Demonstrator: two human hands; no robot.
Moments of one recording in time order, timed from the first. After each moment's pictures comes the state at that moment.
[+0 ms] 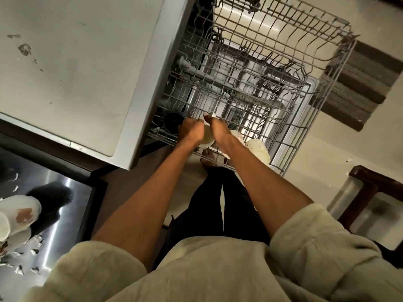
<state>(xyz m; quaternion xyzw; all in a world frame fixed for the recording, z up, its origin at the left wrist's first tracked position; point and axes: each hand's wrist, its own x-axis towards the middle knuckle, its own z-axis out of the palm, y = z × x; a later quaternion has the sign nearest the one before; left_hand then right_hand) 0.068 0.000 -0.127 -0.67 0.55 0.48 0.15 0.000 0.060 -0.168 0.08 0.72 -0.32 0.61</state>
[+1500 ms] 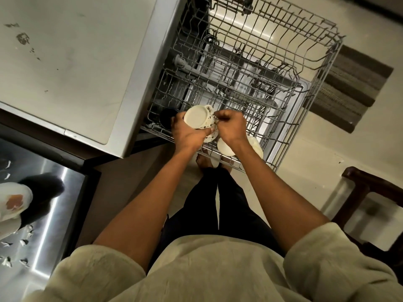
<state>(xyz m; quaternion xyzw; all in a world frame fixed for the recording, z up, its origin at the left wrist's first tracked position) 0.088 0.032 -0.130 -0.67 0.59 0.46 -0.01 -0.020 0.104 -0.145 -0.08 0.81 -0.39 0.43</state>
